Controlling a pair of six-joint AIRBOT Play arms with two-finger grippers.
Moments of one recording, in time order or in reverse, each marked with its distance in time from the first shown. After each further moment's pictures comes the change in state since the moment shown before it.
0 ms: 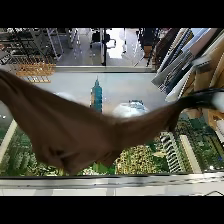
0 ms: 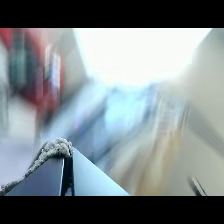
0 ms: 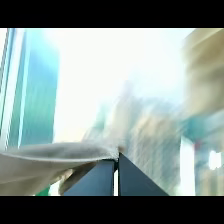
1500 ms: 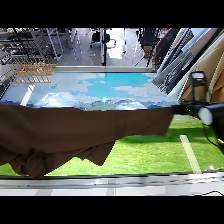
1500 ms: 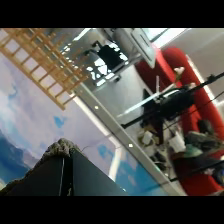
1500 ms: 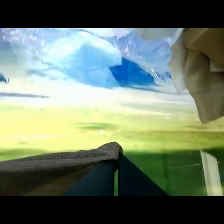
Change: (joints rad) left arm 0.156 0.035 -0.219 0.499 0.412 -0.058; right arm -0.090 -0.063 -0.325 0.014 -0.365 0.151
